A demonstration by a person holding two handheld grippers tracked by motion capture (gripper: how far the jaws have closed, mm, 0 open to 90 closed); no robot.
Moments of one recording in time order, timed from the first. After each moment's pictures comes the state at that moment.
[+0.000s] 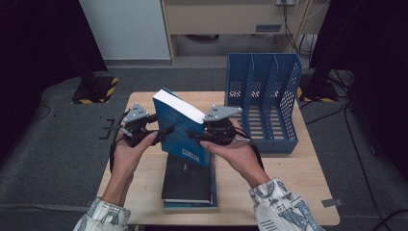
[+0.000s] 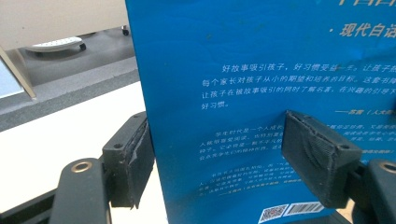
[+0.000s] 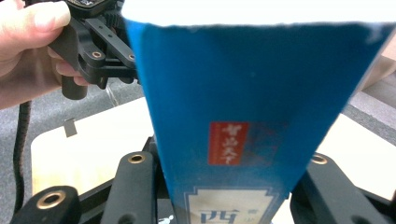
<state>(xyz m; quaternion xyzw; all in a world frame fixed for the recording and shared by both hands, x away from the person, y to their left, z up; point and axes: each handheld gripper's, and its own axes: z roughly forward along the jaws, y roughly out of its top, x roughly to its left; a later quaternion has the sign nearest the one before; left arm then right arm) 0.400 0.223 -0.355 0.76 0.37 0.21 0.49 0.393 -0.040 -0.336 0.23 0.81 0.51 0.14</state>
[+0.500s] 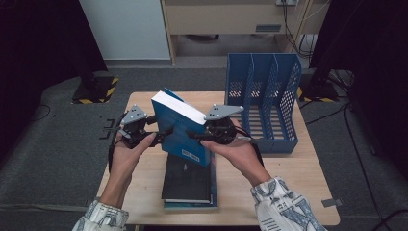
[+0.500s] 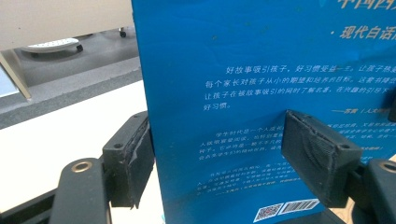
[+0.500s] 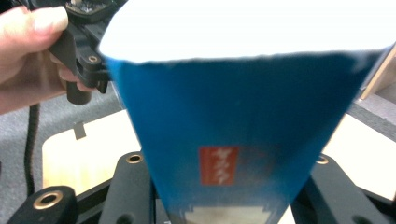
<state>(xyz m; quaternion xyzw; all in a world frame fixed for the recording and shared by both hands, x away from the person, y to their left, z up) 0.394 0.226 -0.355 0.76 0.37 0.20 0.50 0.396 -0.042 -0.336 0.23 0.81 0.53 0.12</state>
